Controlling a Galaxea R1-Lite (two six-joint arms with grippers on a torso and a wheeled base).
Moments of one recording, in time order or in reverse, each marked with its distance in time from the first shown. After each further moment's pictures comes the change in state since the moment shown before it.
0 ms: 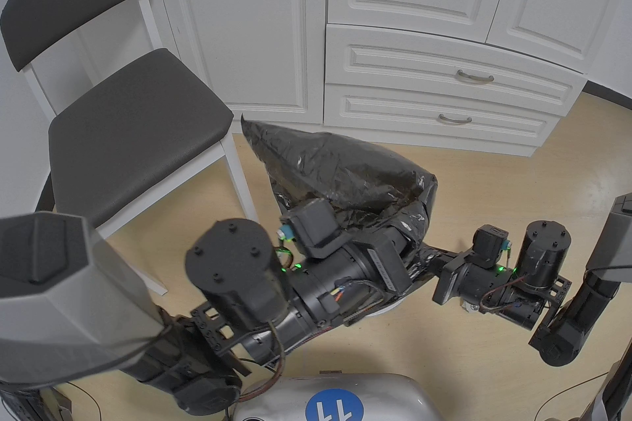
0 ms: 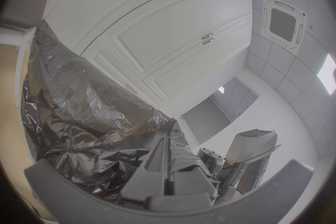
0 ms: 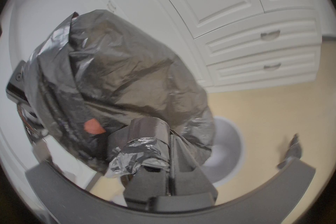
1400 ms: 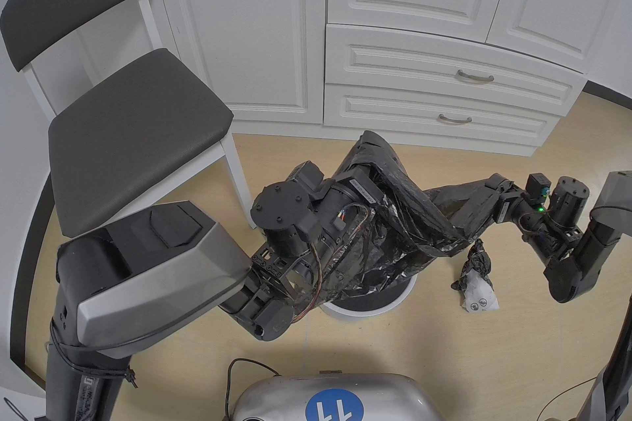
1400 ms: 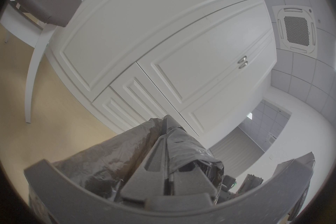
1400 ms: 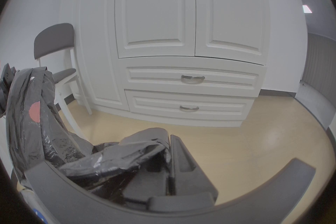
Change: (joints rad) left arm 0.184 0.369 -0.488 0.002 0.207 -0.022; right arm -0.445 0.144 -0.275 0.002 -0.172 -0.271
